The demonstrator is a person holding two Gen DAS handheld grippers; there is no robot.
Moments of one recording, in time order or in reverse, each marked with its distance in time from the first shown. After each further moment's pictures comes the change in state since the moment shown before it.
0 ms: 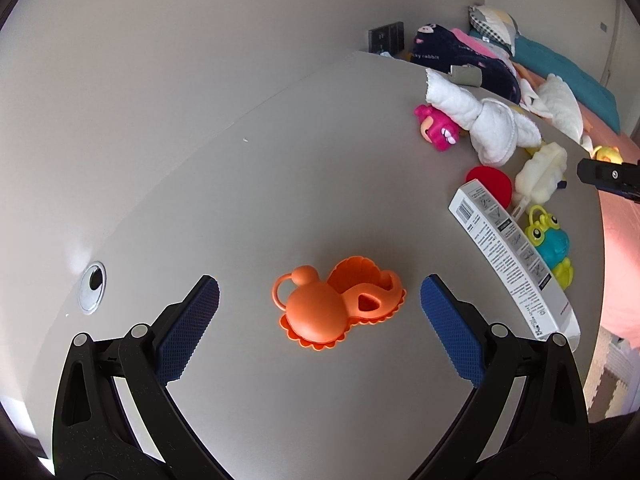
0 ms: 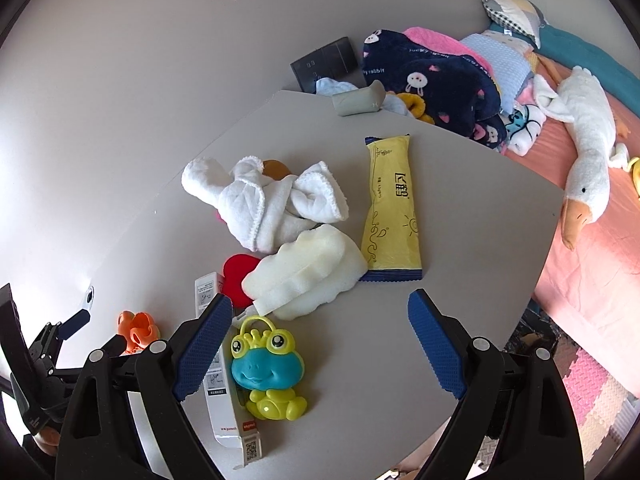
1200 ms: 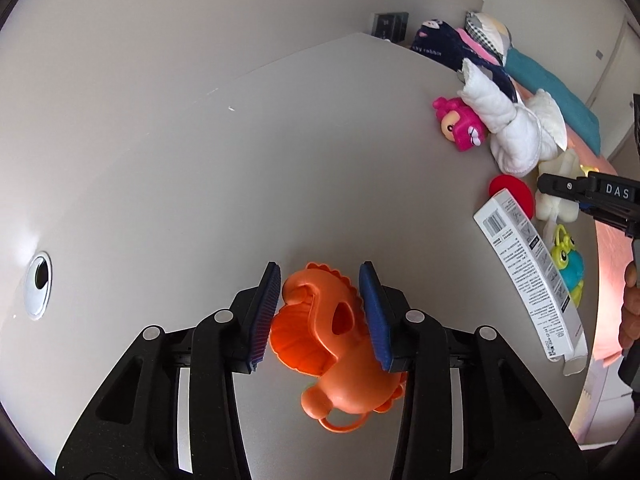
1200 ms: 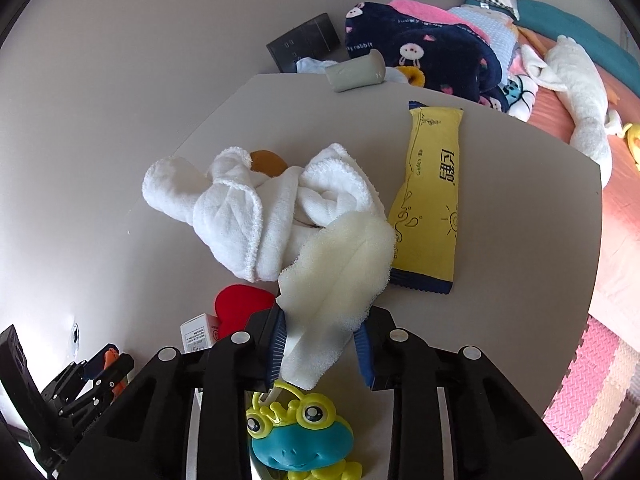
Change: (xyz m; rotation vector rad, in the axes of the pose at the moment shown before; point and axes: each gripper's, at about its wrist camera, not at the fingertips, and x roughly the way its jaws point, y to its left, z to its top) left arm 0.037 0.036 0.002 -0.122 0.036 -0.149; right arm 0.052 0.021 0.011 0.100 0.021 -0.048
